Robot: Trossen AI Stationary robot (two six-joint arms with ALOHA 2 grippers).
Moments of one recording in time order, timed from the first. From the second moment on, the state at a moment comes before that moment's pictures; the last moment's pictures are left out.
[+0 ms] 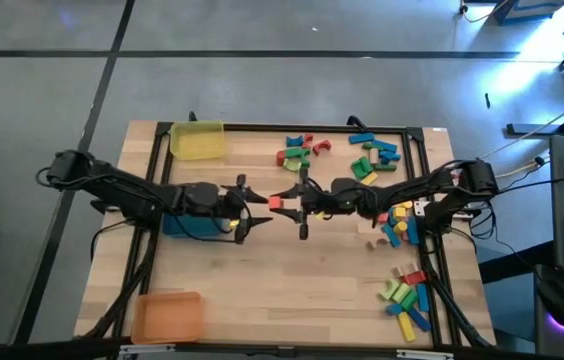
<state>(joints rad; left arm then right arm) -0.11 1.28 0.58 0.53 -0.19 0.00 0.07 1.64 0.89 0.77 0.02 -0.10</state>
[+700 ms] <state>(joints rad) -0.11 1.29 0.62 0.61 -0.16 0.02 0.07 1.65 0.89 0.85 -0.03 -0.10</state>
